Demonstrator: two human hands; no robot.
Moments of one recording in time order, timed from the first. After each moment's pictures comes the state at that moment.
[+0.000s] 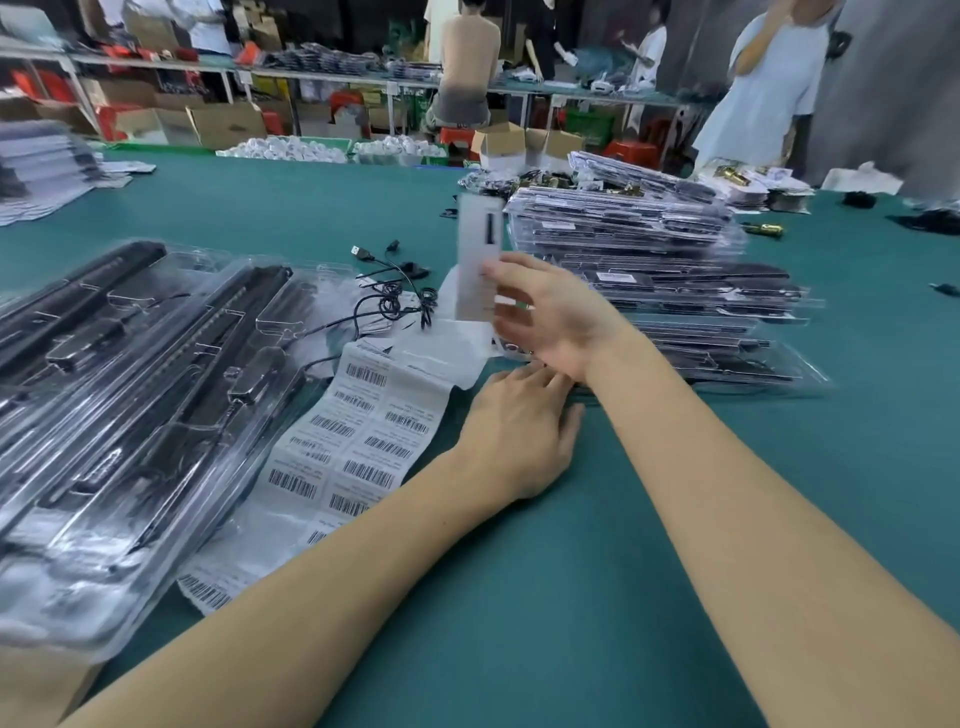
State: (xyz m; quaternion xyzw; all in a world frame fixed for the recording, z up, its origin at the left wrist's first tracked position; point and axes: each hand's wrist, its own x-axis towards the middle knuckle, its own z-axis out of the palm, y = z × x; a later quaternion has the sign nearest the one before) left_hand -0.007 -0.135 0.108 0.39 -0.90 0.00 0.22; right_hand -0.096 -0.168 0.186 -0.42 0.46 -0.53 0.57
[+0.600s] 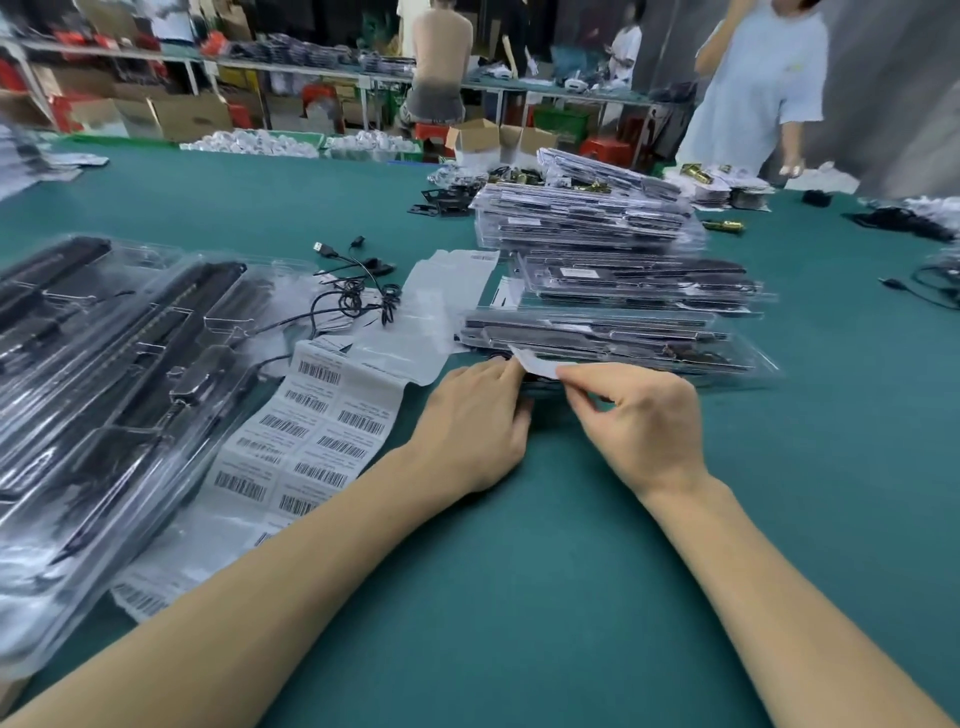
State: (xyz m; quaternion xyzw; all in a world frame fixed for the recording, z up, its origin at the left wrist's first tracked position) left_hand -0.009 -0.134 0.112 0.40 -0.90 -0.02 0.19; right_hand -0.173 -0.076 0.109 -0.66 0.58 -0.43 -0.21
